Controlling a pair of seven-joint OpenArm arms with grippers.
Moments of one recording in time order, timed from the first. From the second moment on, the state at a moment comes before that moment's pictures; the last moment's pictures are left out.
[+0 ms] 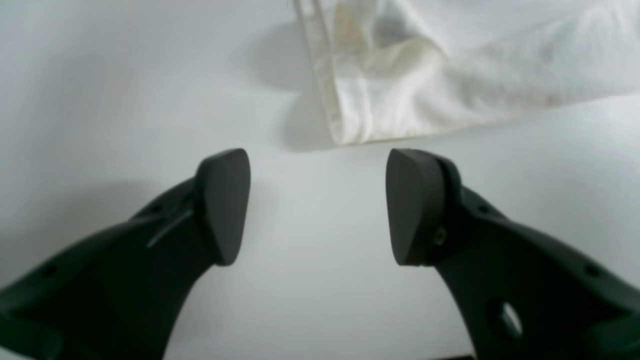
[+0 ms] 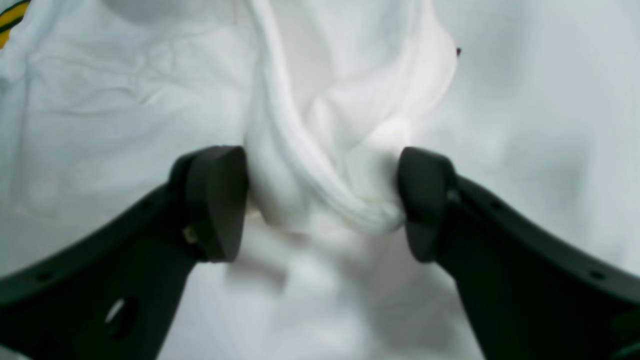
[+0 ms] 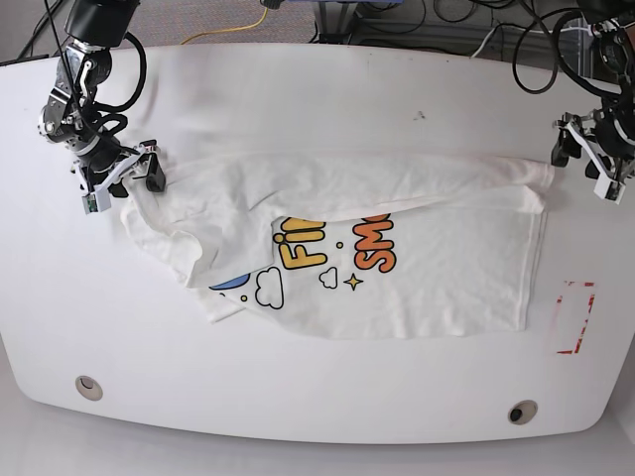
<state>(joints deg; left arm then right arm) 14.1 -27.3 -32.7 90.5 -31.3 -41.9 55.8 -6.2 19.6 26.4 74.5 24.8 40.1 -38.1</state>
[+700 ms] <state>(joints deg) 3.1 -28.3 -20.4 74.1 -29.3 -41.9 49.9 -6.1 18.2 26.3 74.8 25.2 40.2 -37.8</state>
